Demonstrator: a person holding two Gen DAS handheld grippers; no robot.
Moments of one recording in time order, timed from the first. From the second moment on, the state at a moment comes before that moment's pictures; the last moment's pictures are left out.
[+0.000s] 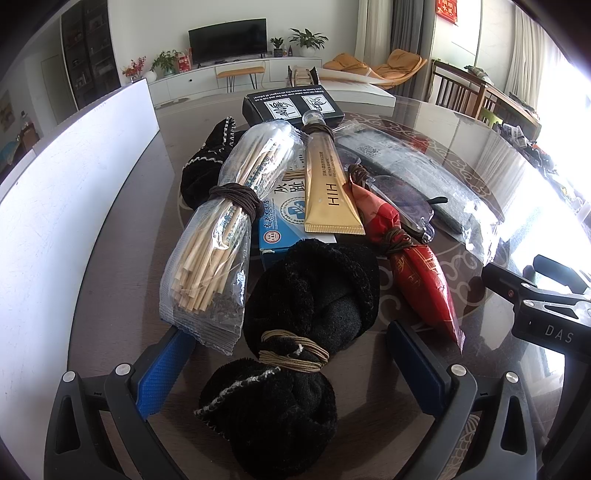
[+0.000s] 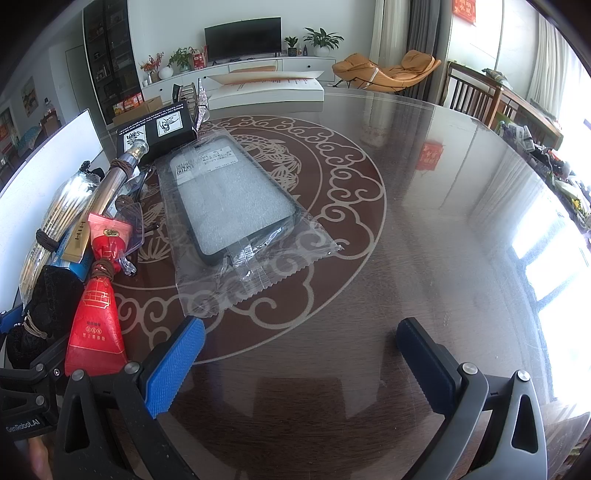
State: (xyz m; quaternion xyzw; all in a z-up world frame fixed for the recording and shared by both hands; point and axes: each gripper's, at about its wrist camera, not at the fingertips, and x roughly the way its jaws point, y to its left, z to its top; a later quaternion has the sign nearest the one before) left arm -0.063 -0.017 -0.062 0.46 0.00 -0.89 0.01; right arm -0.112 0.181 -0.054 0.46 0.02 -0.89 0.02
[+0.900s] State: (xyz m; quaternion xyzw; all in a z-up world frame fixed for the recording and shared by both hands) left arm -0.011 -0.051 -0.050 0.47 0.00 -0.88 -0.02; right arm -0.112 0.181 -0.054 0.46 0.02 -0.89 0.02
